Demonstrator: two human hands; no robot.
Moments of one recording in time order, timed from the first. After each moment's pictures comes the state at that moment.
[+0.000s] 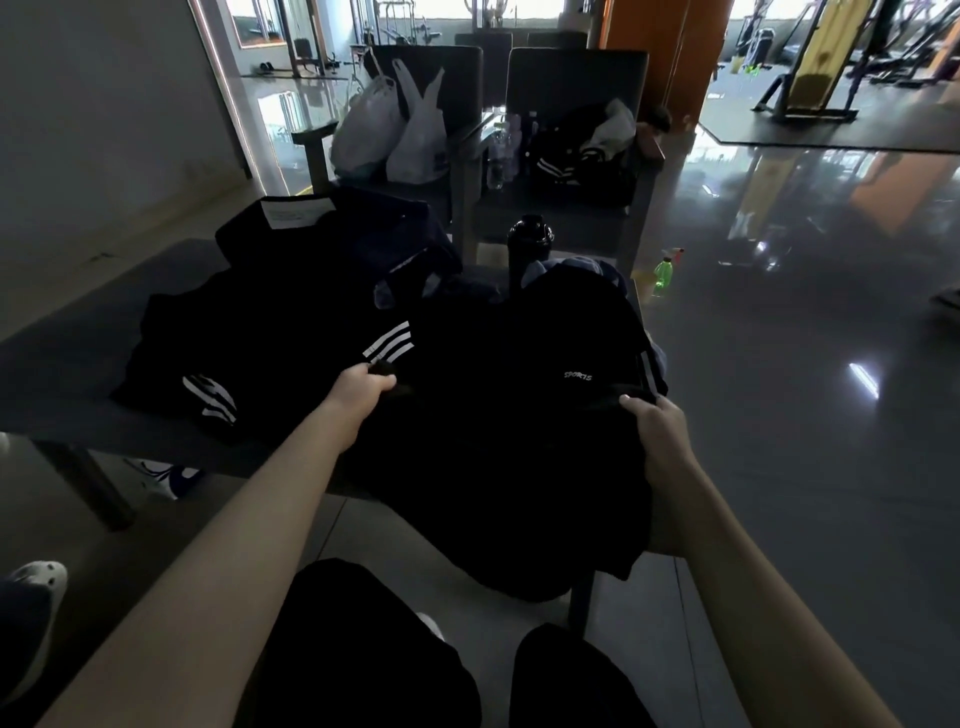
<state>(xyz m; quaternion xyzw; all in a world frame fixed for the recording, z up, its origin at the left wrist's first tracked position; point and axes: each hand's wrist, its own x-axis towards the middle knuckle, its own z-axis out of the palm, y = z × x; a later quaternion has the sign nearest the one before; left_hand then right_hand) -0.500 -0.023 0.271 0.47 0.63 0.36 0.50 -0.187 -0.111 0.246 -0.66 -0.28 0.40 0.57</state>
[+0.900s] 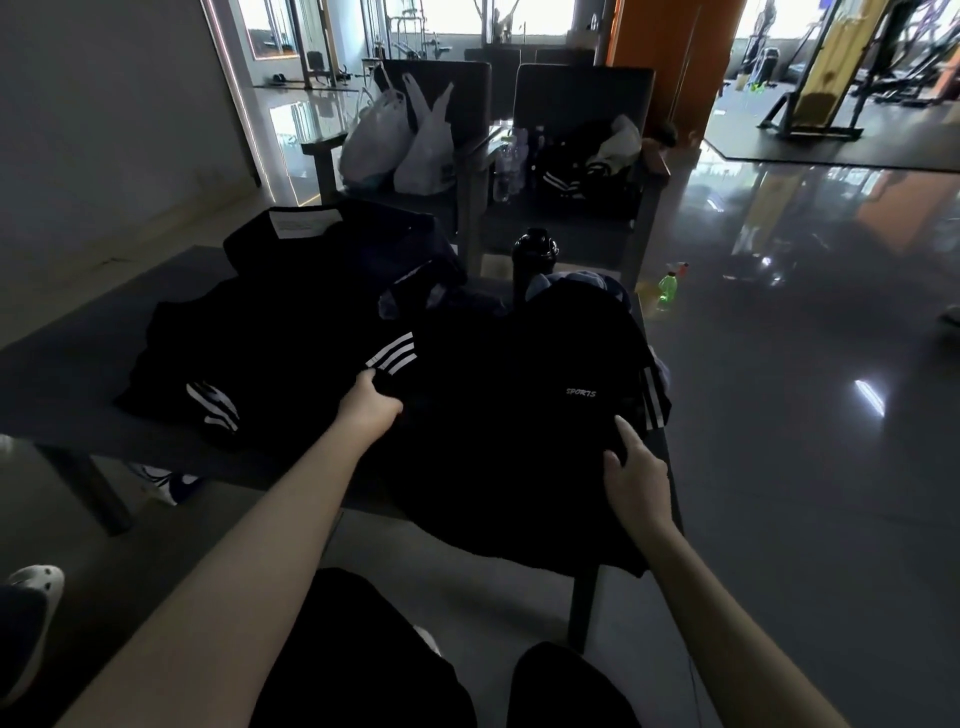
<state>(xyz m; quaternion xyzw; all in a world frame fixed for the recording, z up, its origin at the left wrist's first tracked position) -0.491 -0.022 0.267 0.55 0.71 0.27 0.36 -0.216 -0.139 0.227 -0.76 -0.48 0.22 0.38</state>
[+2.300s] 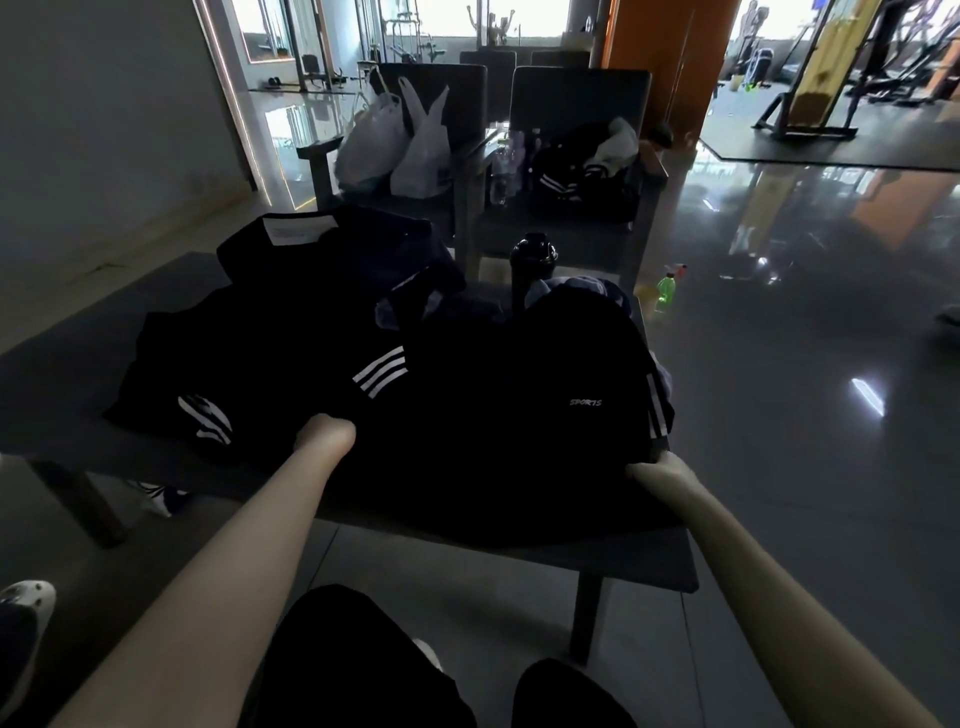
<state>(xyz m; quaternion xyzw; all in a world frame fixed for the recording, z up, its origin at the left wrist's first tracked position) -0.524 -0.008 0.246 0.42 0.81 0.22 0.34 -0.154 -0.100 0.218 -0.81 -0.35 0.40 0.25</state>
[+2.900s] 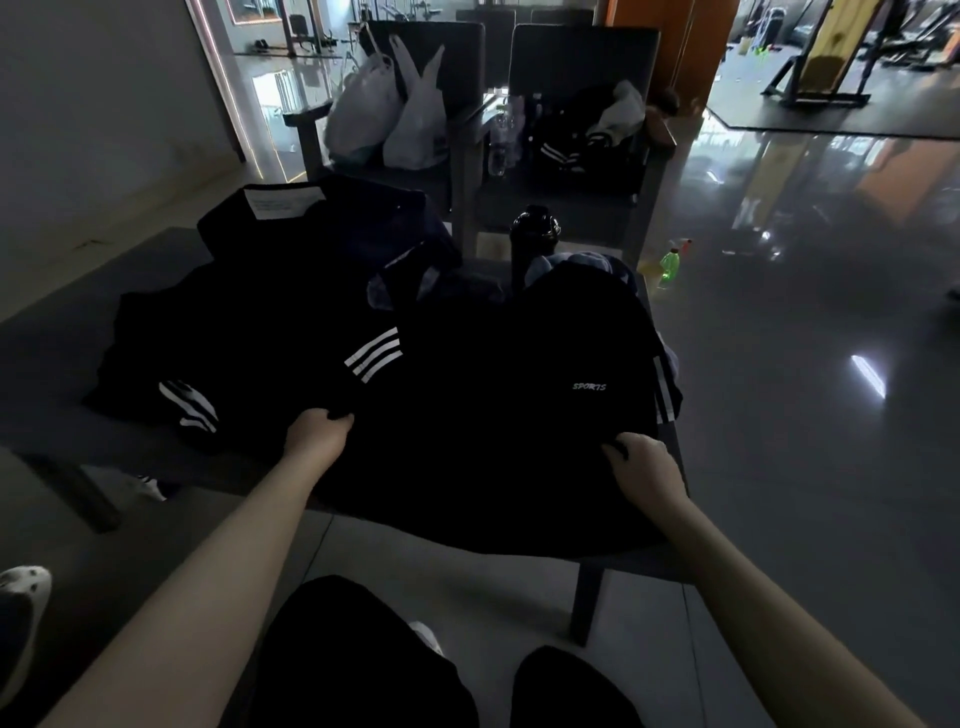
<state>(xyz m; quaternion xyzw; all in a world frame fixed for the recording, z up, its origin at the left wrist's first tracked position) -0.531 -0.008 0.221 0.50 0.74 0.26 0.36 -0.177 -0.091 0.188 -0.78 -0.56 0.16 0.21</state>
